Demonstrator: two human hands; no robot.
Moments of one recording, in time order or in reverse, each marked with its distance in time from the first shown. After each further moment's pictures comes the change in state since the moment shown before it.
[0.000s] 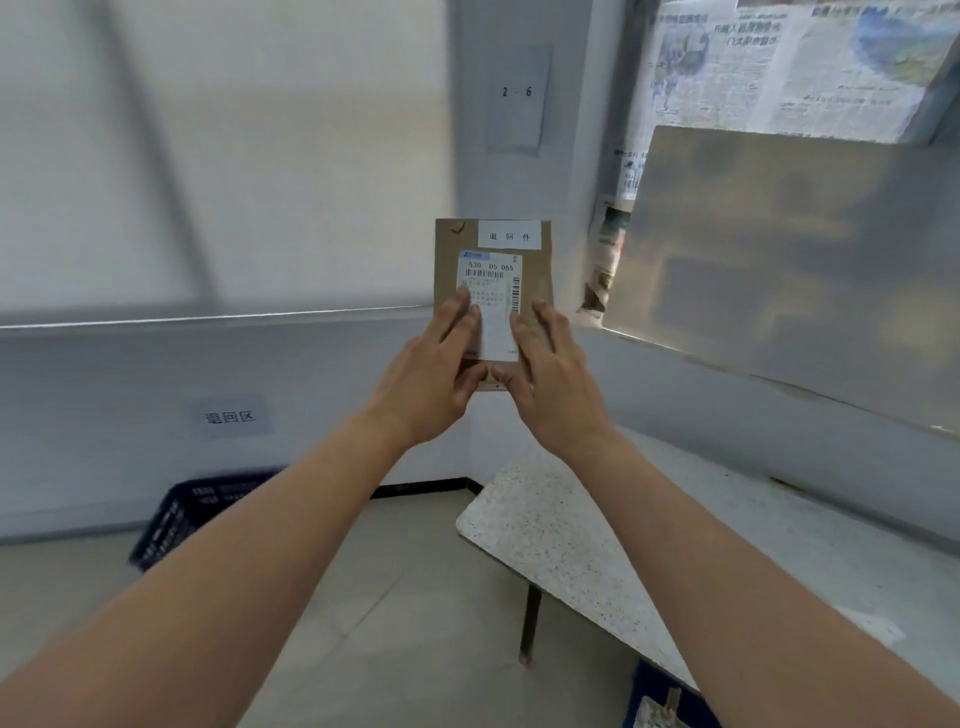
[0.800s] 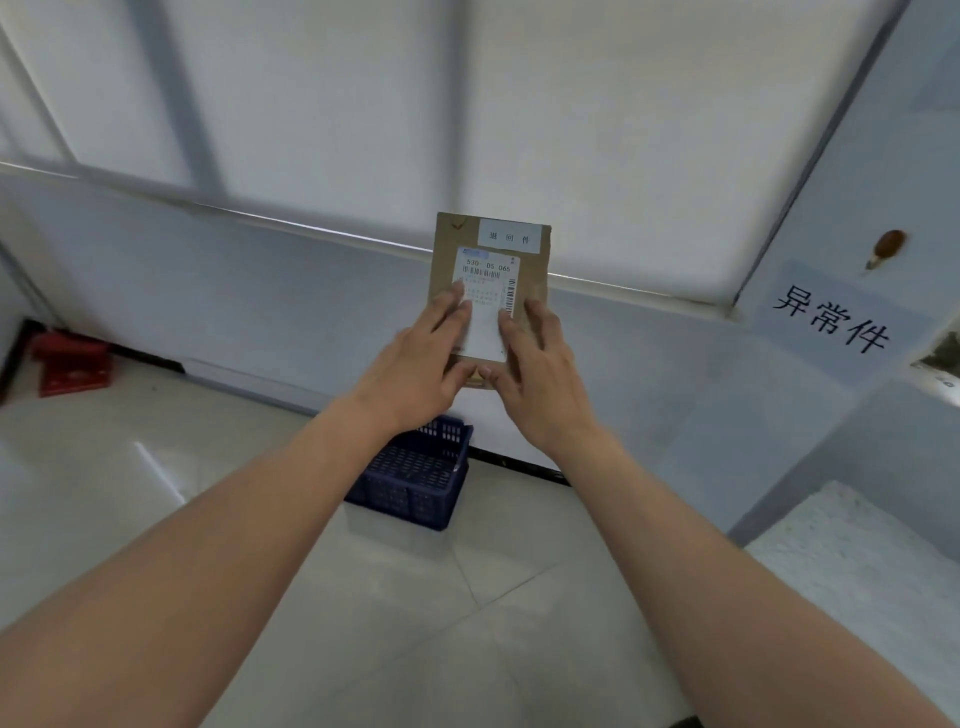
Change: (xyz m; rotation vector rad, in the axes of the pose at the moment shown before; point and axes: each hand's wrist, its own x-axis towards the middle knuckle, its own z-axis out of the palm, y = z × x) left_hand -0.124 -0.402 -0.112 0.141 0.021 -0.409; right_hand 0.155 -0.277 0.336 0.260 -0.347 -0.234
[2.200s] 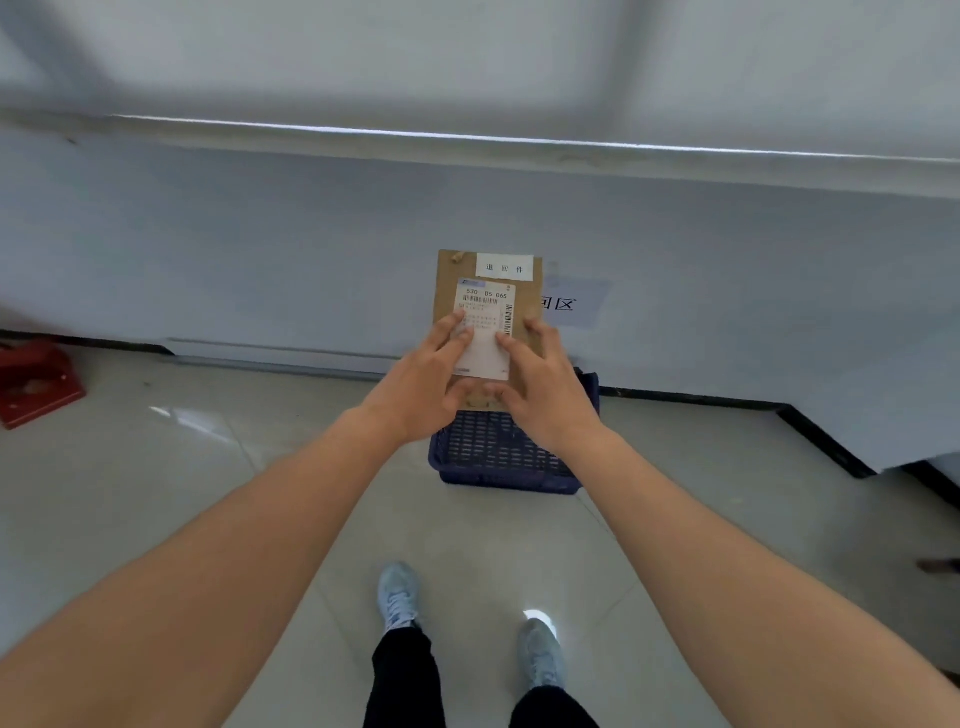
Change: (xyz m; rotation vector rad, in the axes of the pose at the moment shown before) left_hand 0.216 -0.611 0.125 -0.135 -0.582 -0.076; right_hand 0.415 -0.025 0.486 0.111 -0.277 0.399
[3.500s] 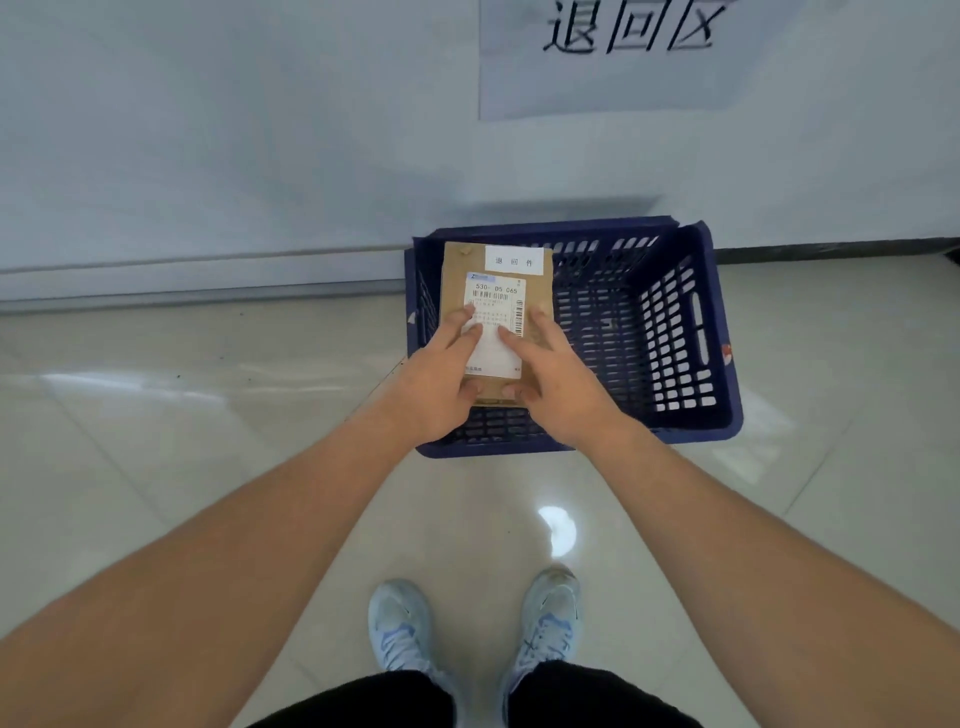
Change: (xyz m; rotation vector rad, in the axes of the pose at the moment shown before) left_hand 0.193 -0.318 0.428 -0.043 -0.254 0.028; right_hand 0.164 0.307 0.416 0.082 -0.218 0.208
